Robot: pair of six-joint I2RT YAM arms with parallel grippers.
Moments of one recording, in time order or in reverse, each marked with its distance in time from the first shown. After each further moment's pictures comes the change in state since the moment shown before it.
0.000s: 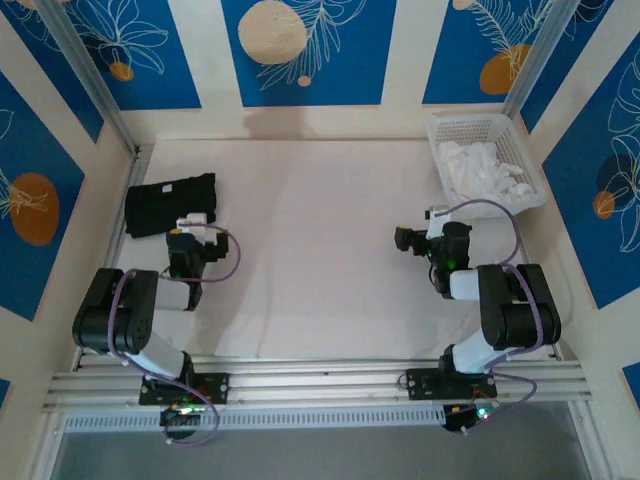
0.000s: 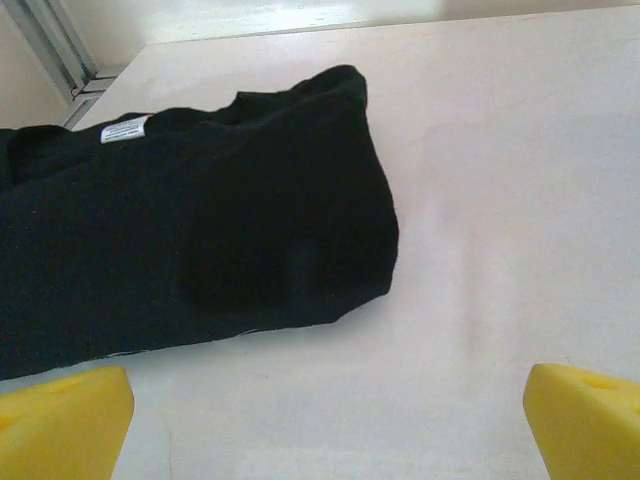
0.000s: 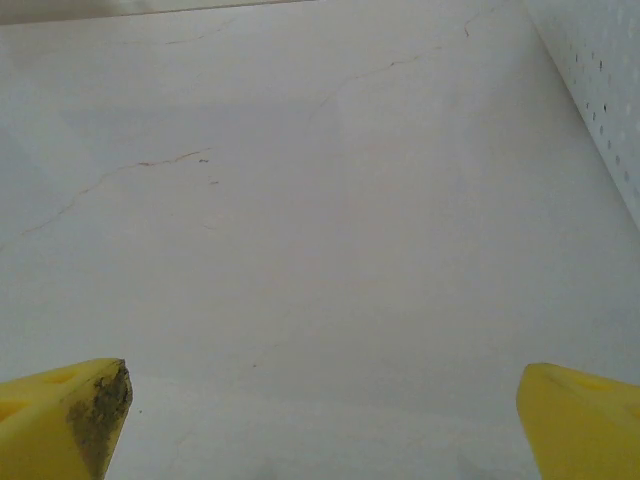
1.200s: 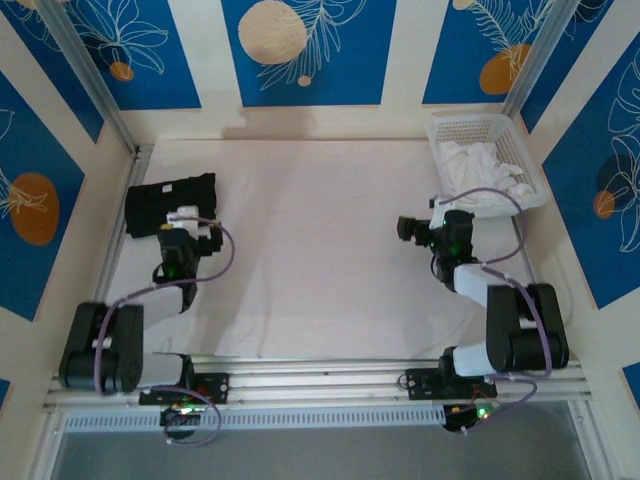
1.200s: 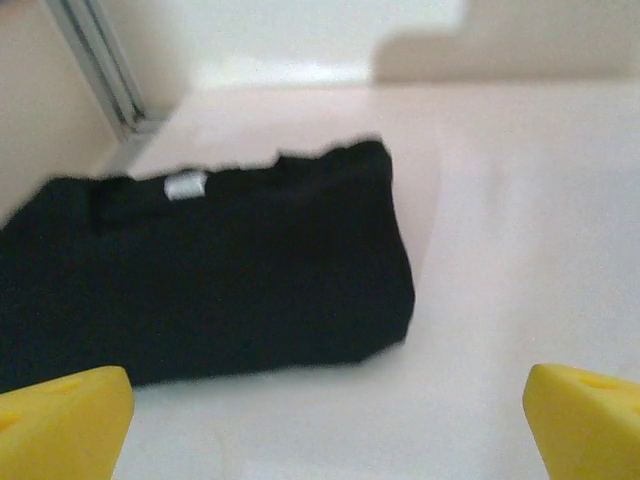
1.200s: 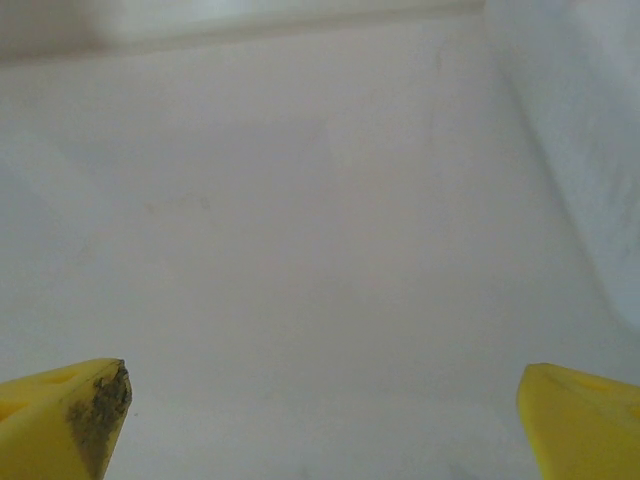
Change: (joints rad) left arm 0.001 -0.303 0.060 -0.296 -0.049 -0.047; right arm 0.014 -0.206 0.134 -0.330 0.058 0.080
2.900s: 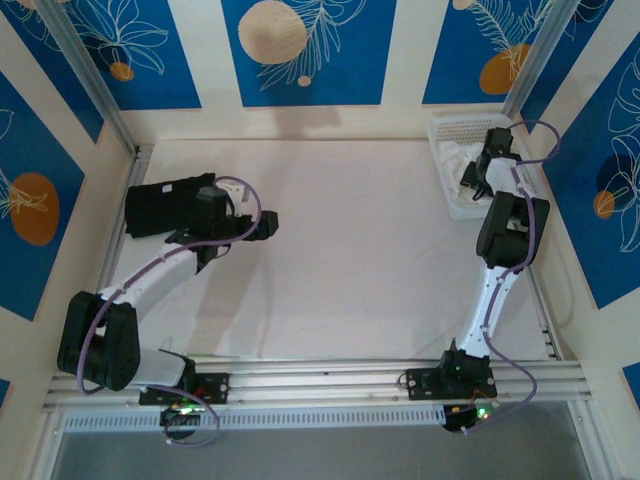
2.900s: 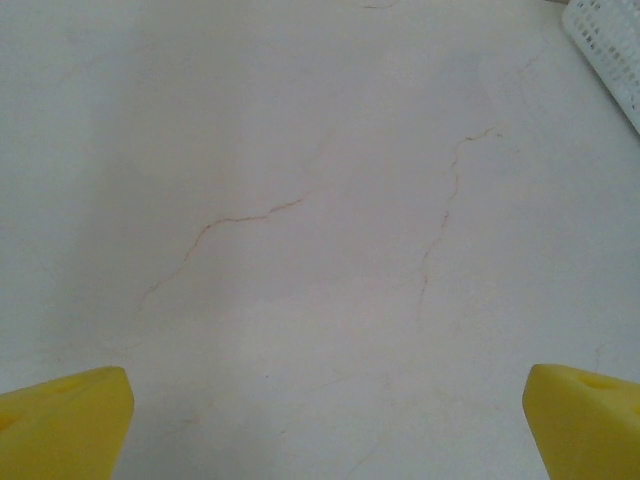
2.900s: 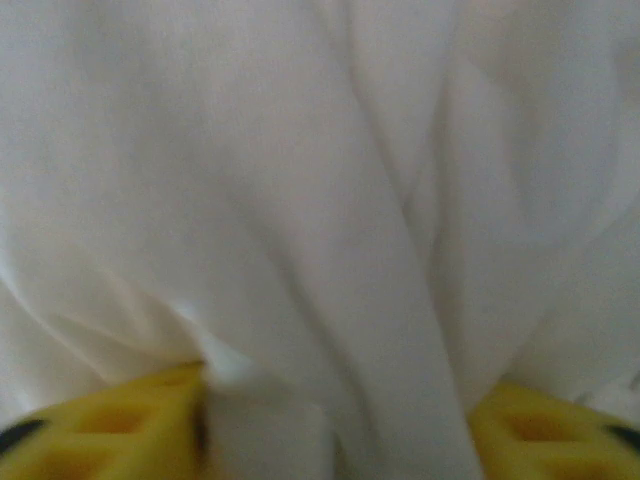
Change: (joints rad) left arm -0.255 0.117 0.441 -0.654 0.408 -0.279; right arm -0.285 0.966 1.373 -1.020 0.214 0.040
